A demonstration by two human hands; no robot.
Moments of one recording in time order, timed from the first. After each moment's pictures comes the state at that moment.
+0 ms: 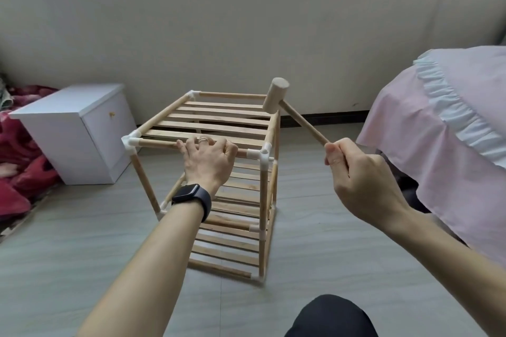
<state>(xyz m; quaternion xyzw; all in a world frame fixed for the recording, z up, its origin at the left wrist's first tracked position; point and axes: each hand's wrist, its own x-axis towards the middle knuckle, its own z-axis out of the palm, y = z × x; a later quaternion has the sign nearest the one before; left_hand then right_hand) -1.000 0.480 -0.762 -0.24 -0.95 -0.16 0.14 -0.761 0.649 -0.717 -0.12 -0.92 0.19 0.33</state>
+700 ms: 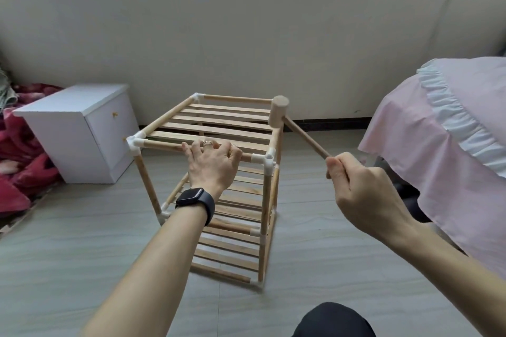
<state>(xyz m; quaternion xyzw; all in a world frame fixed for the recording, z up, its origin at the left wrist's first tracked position) -1.000 0.479 -0.763 -0.25 -0.94 -0.16 0.14 -0.760 0.650 -0.720 -0.13 -0.93 0.18 0.30</state>
